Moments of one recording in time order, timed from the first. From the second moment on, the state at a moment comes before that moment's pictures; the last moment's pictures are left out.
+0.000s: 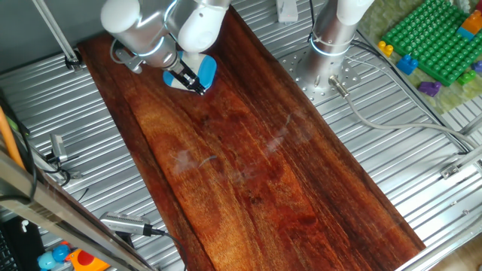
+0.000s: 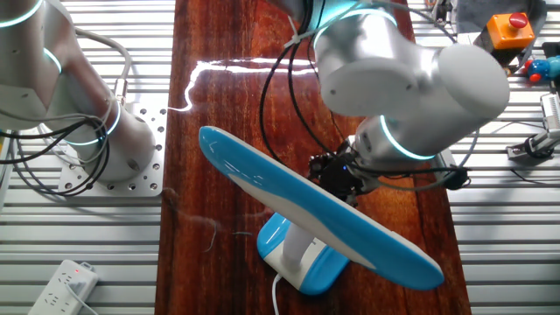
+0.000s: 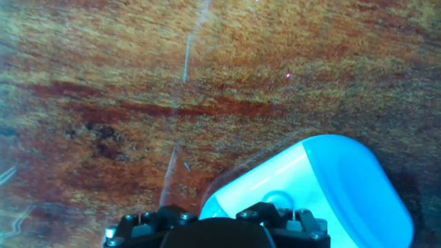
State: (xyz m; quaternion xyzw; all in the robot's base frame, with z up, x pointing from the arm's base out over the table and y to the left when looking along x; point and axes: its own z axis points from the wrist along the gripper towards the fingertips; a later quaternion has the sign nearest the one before) arm 0.431 -0.126 0.035 0.14 -0.97 0.00 0.18
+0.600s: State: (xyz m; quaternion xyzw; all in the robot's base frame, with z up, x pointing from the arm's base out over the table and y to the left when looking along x) arm 0.432 -0.128 0.019 0.14 -0.98 0.01 0.17
